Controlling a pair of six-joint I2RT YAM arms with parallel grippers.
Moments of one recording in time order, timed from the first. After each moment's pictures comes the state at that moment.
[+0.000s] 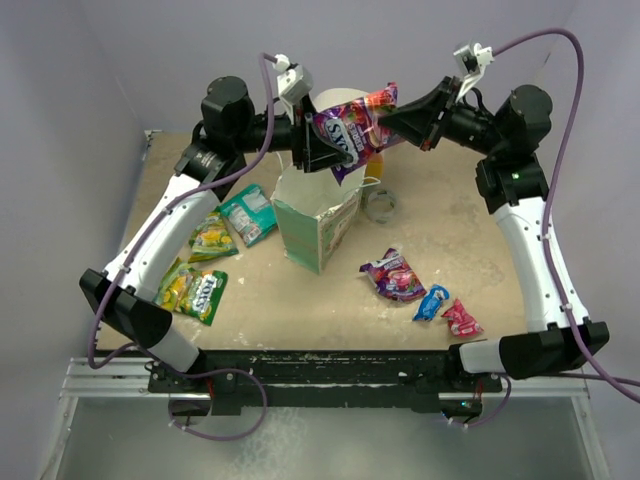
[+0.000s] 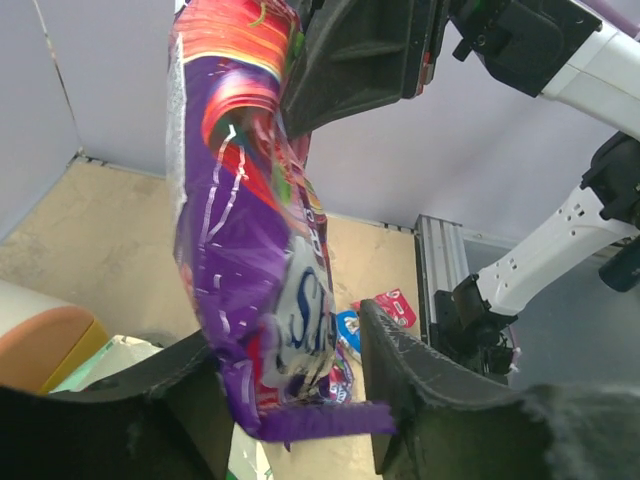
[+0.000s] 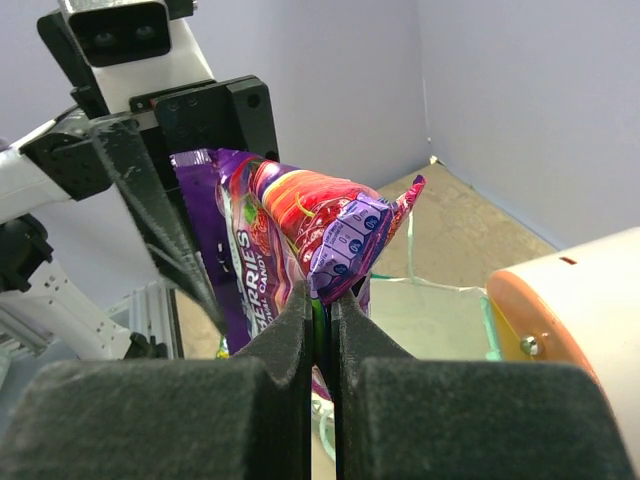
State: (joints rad) left arm -0.51 1.58 1.79 -0.16 0.94 -0.23; right arm 0.15 1.36 1.63 -0.02 -0.95 0.44
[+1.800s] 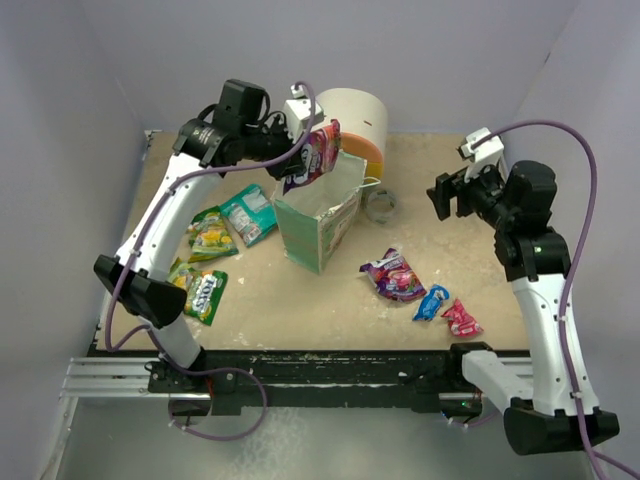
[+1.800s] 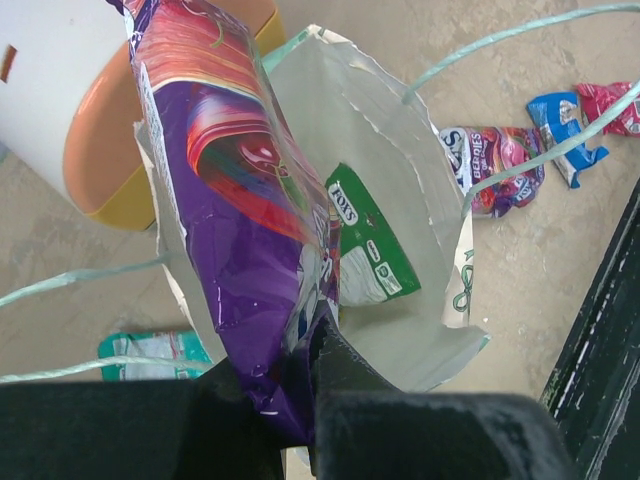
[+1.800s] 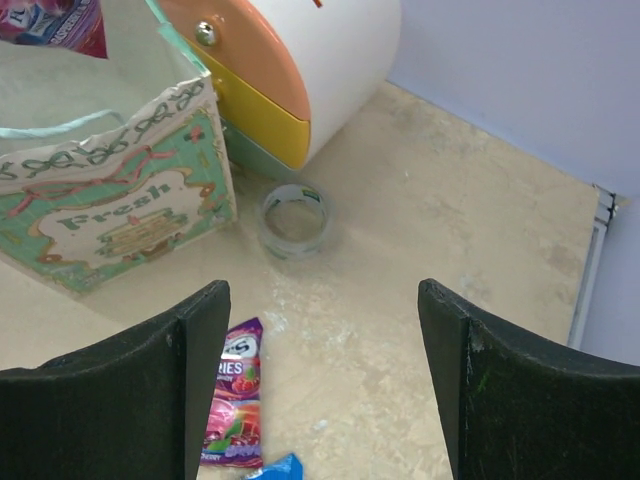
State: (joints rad) left arm -0.46 1.71 2.04 -0.99 0.49 0.35; right arm 0.06 0.97 1.24 -0.56 -0.33 -0.26
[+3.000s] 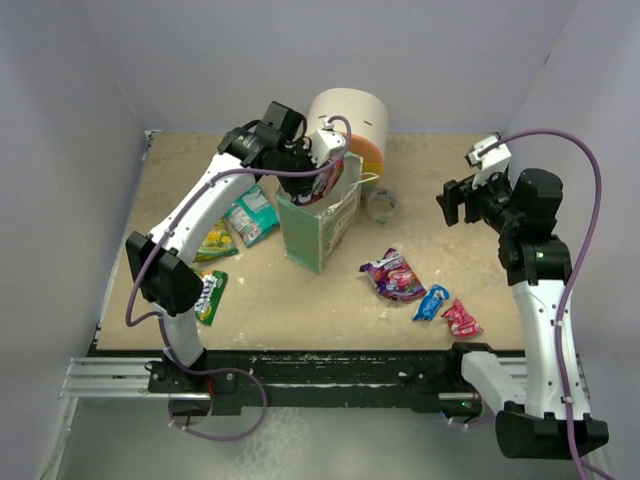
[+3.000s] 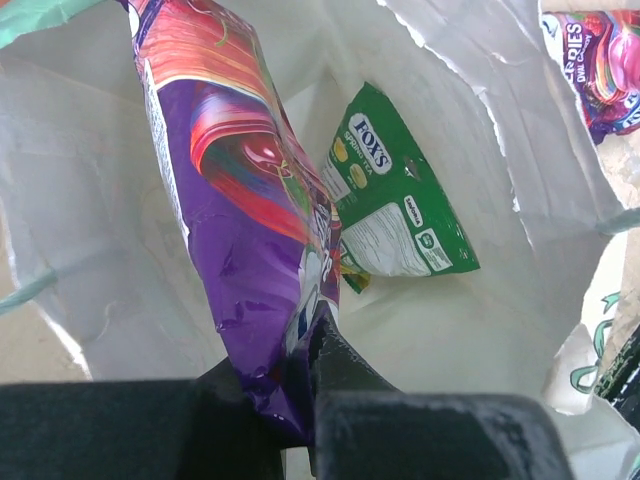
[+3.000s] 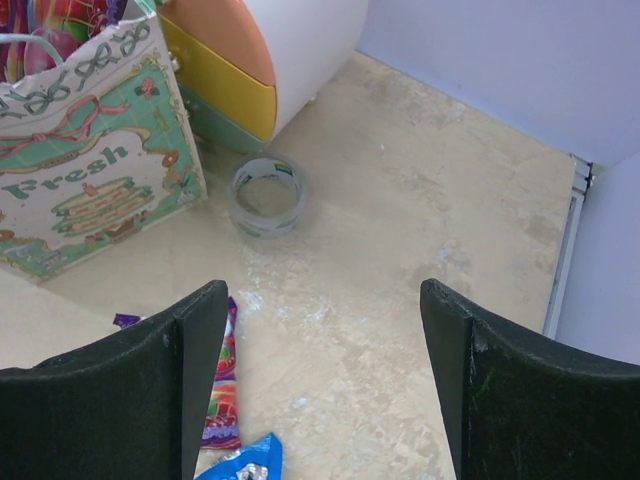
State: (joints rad) left arm -0.54 1.85 1.99 -1.02 0.29 0.43; right arm -0.04 0.92 1.17 -0.56 -0.36 -0.30
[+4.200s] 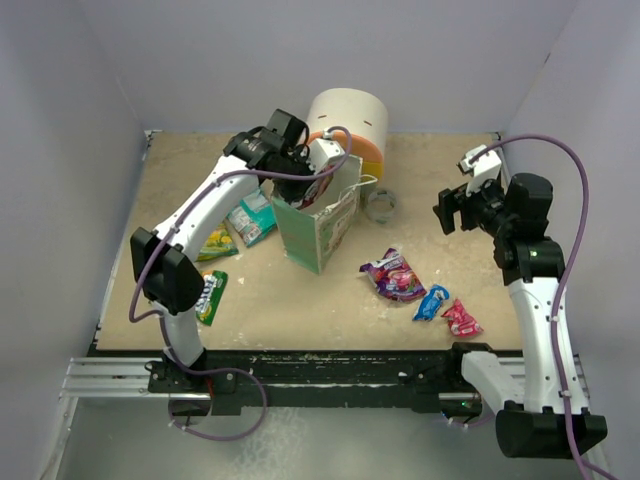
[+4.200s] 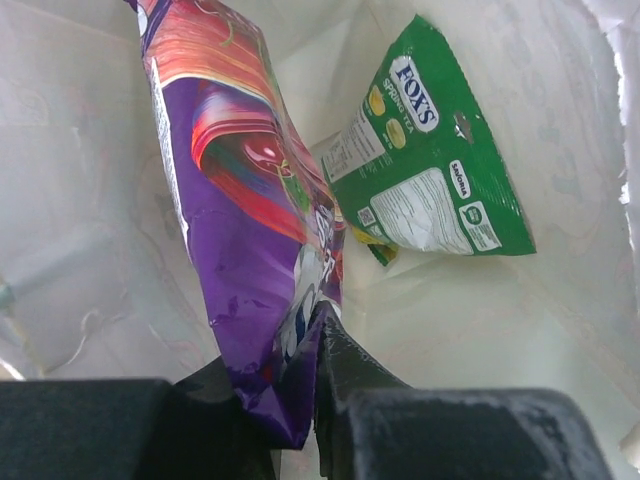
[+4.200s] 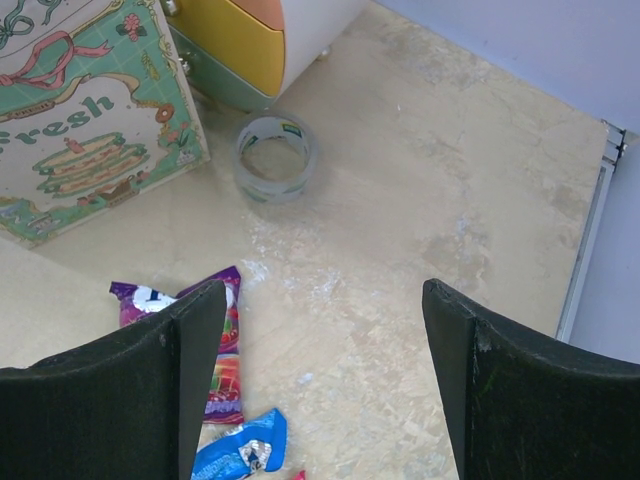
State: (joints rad) left arm -0.54 1.86 1.92 -1.00 0.19 0.45; right arm -0.04 0.93 1.11 -0.59 -0.36 -0.34
